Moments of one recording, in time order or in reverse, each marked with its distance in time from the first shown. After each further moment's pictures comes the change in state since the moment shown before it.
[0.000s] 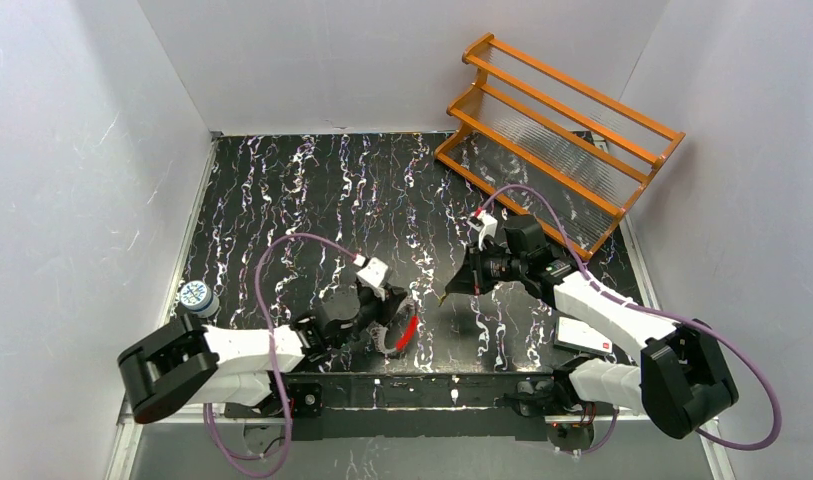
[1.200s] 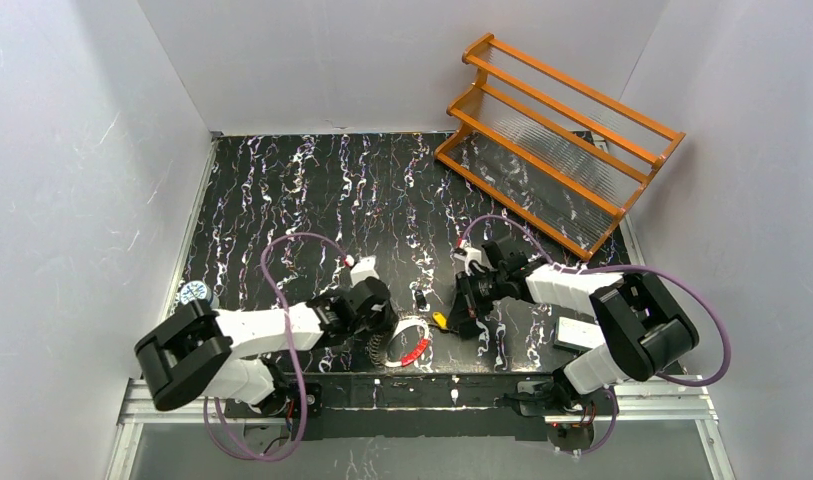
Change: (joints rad) left arm 0.040 0.117 0.208 -0.752 0.003 -0.736; right arm 0.032 0.298 -0.053 -0.031 -0.085 -0.031
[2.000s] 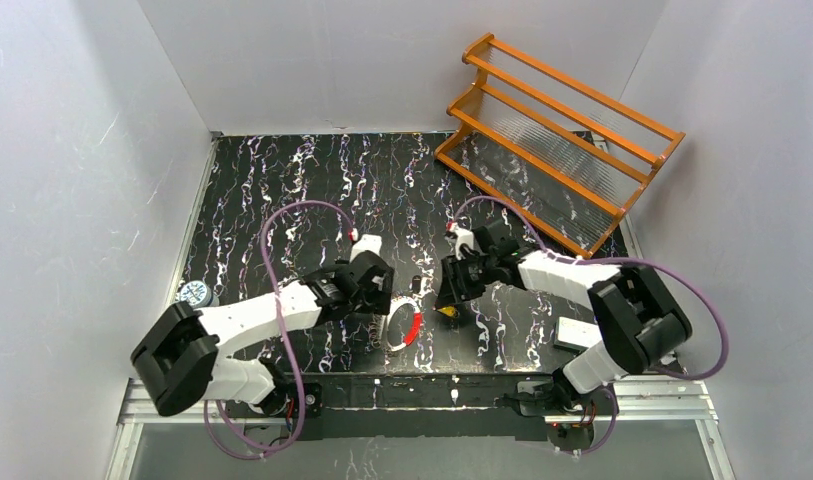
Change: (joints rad) left arm 0.090 0.059 0.274 -0.404 -0.132 0.405; right arm 0.004 0.012 0.142 -0.066 0.139 -0.046
